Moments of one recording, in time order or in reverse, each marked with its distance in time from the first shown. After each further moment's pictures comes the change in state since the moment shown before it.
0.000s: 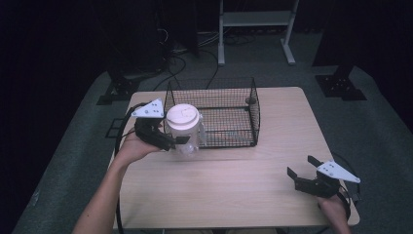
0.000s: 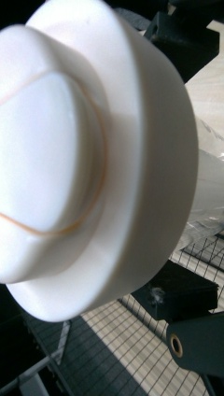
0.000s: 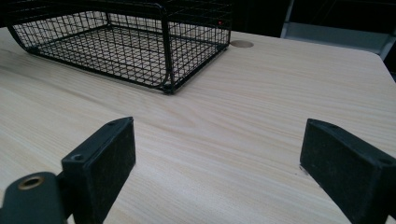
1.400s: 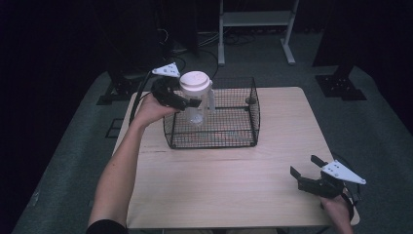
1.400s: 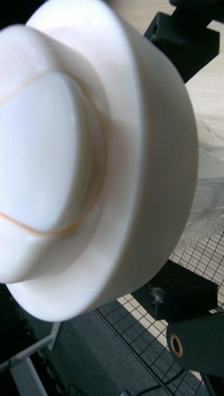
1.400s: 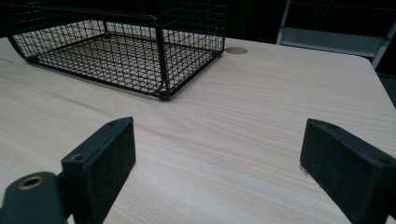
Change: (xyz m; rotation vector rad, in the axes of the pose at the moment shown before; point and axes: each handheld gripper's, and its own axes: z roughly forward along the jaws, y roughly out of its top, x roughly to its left) left arm 0.087 0.048 0.046 0.026 0.035 -0.060; right arm -0.005 0.002 -0.007 -0.024 -0.009 0.015
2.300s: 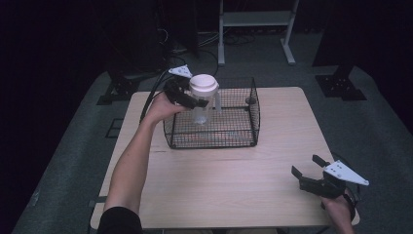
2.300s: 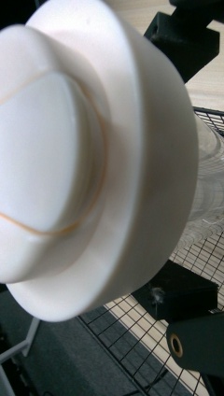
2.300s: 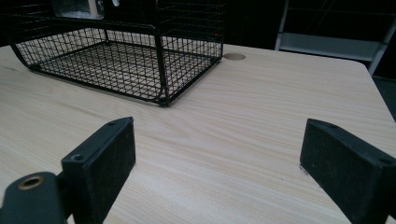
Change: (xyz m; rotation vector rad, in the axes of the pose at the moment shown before) left arm 0.020 -0.007 0.046 0.096 -0.002 -0.032; right arm -0.001 0.001 -0.004 -0.023 0.000 0.010
